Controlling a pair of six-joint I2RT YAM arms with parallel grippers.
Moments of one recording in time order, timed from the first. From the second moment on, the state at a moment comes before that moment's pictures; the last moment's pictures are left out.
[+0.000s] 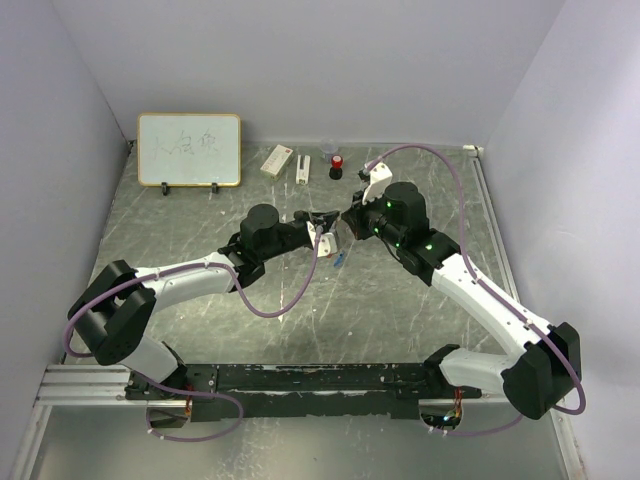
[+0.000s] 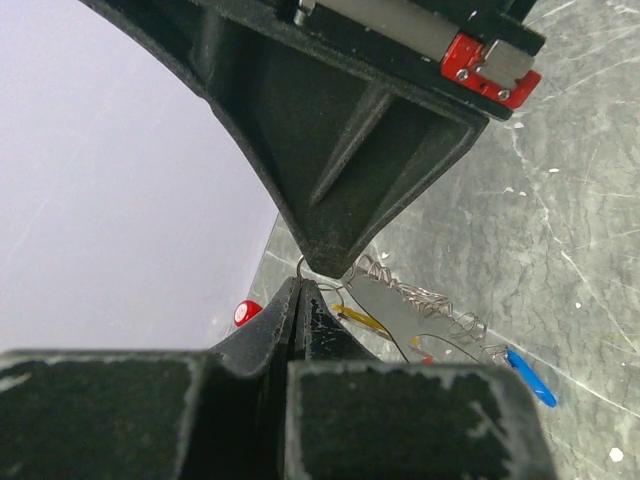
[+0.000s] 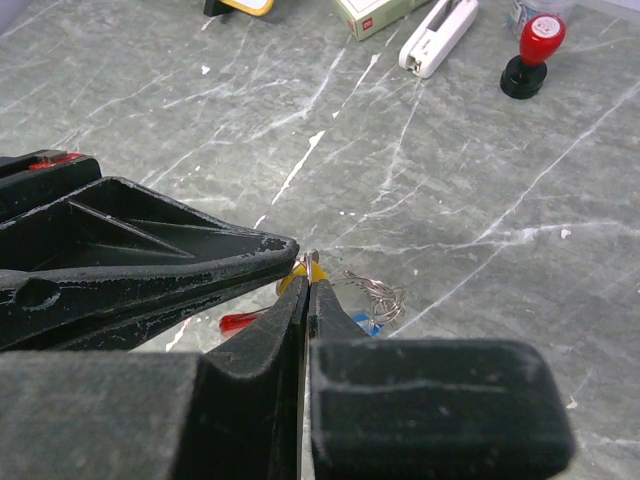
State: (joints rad) left arm -0.82 1.52 0.85 0.66 0.32 0.79; right arm 0.56 1.17 0.96 -0.15 -0.08 0.11
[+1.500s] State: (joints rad) left arm -0.84 1.54 0.85 0.70 0.24 0.87; right arm 0.56 1.17 0.96 -0.18 -0.07 0.11
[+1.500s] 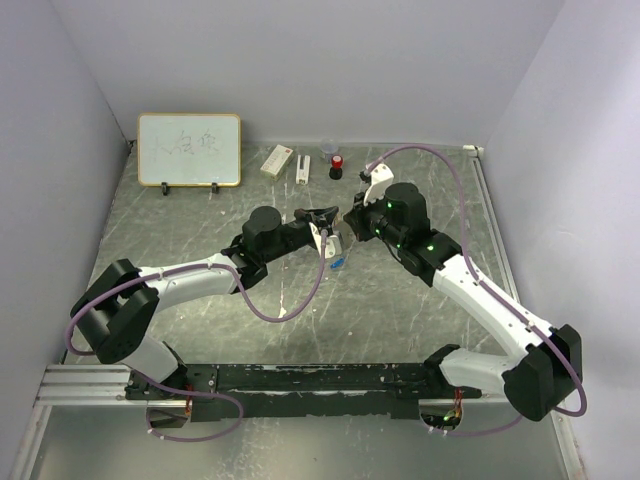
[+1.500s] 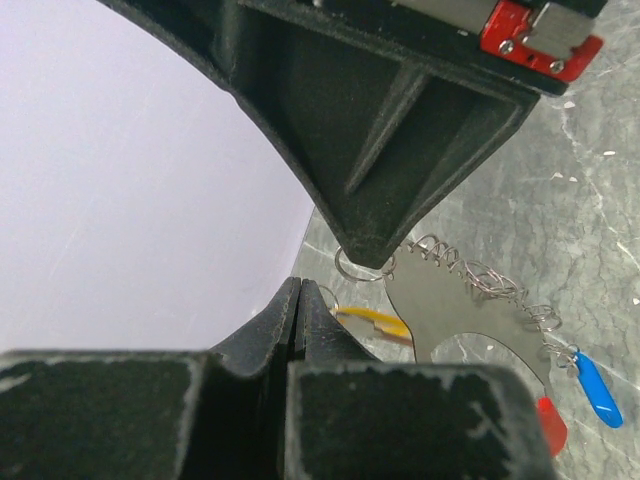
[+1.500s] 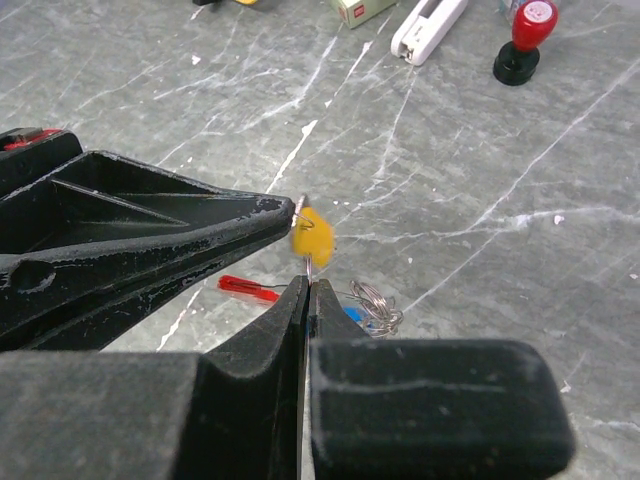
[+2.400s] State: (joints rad) left arm -0.83 1.59 0.81 0.81 0.00 0.68; right arm 0.56 1.12 1.00 -0.21 0.03 0.11
